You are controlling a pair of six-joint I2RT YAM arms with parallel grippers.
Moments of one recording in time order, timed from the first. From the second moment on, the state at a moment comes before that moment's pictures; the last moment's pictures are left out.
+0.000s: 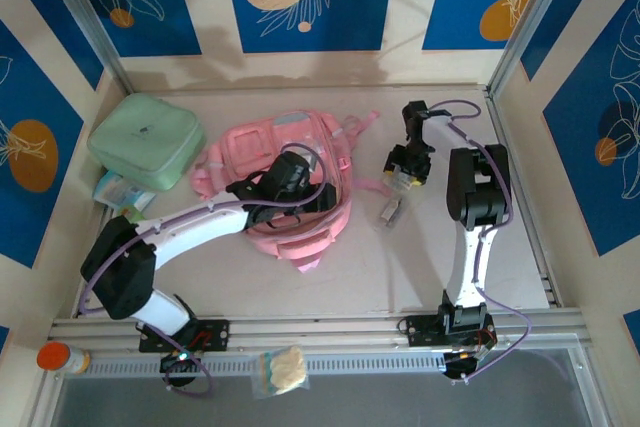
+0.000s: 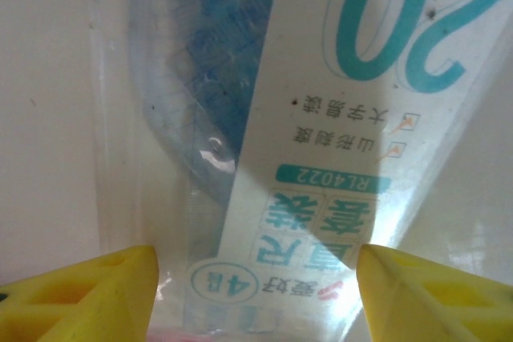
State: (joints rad) left arm -0.81 1.52 1.05 -0.29 0.06 -0.73; right arm 0.11 2.08 1.54 -0.96 -0.09 0.47
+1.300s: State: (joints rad) left arm -0.96 2.31 1.69 -0.13 0.09 -0.73; right arm -0.14 1.77 1.06 -0.73 -0.43 0.57
